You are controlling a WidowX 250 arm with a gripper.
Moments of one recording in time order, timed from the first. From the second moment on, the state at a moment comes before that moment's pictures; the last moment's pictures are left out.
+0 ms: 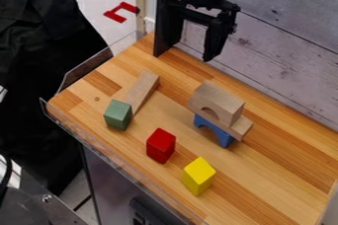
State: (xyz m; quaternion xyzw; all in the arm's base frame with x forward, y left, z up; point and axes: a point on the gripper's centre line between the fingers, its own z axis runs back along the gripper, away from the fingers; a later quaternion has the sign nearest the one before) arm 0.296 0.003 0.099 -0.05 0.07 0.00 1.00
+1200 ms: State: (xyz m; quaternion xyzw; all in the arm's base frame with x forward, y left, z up) arm 0.281 -0.062 0.071 -0.06 0.03 0.24 0.97
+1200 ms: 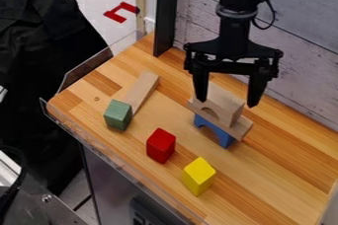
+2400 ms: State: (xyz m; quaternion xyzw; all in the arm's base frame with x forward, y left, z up) arm 0.293 -0.052 0.057 -0.07 -0.03 0.66 0.75
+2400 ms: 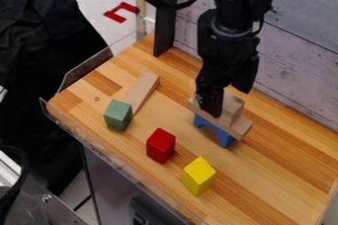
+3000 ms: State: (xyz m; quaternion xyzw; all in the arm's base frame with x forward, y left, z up) arm 0.307 -0.033 0.041 -0.06 -0.01 0.68 0.73
